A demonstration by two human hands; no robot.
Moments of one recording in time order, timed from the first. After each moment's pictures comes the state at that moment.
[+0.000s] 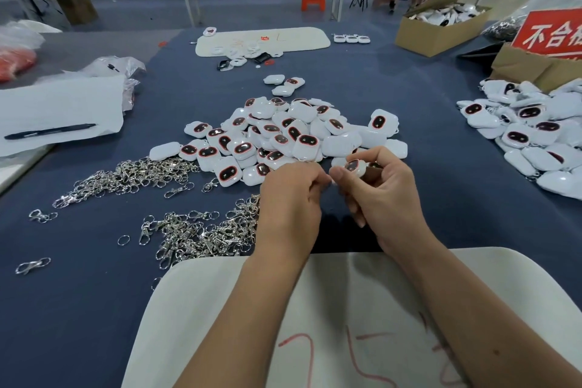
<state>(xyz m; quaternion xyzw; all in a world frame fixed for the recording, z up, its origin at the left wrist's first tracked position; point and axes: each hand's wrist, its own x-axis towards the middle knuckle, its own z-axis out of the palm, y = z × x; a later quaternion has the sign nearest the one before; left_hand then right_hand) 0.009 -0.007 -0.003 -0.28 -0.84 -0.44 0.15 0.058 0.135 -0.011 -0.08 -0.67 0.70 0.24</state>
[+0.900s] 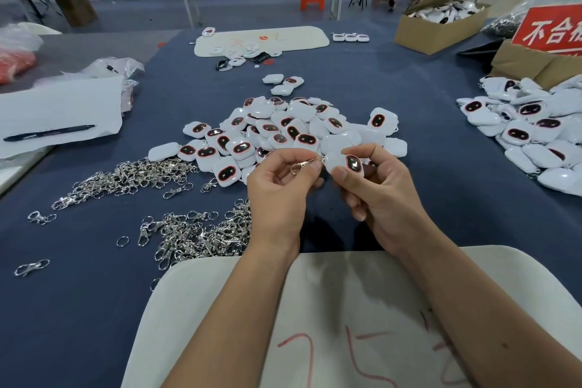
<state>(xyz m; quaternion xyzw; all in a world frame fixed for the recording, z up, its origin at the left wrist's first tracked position) 0.012 0.000 0.004 -0.07 -0.55 -0.83 -0.05 0.059 0.135 -0.006 -0.03 -0.59 0.79 0.16</state>
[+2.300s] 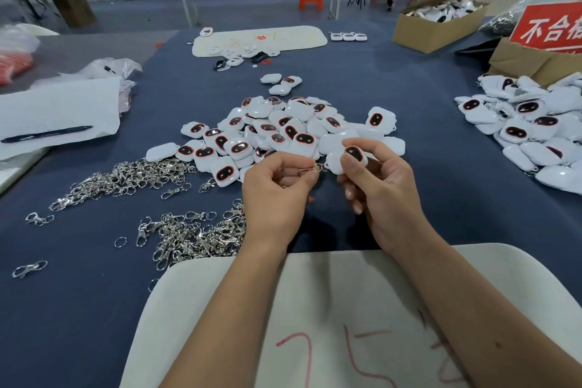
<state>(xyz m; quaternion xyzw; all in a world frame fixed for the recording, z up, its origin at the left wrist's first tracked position) 0.005 -0.005 -0.002 -0.09 -0.68 -0.73 -0.01 0.053 0.138 -0.015 -0.07 -0.60 0.76 0.23</state>
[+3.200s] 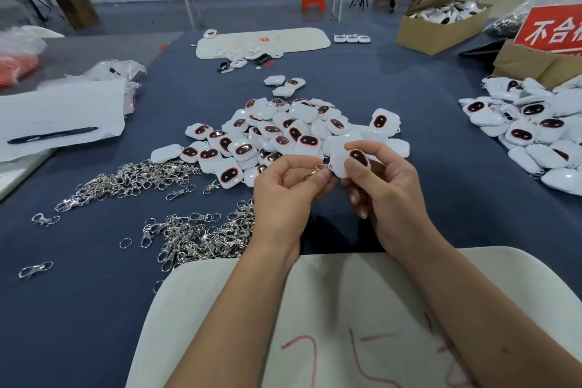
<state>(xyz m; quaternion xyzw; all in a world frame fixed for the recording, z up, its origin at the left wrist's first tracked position) 0.012 -0.001 0.001 -0.06 -0.55 -0.83 -0.12 0.055 0.138 -0.013 -0.05 -0.61 0.76 0.22</state>
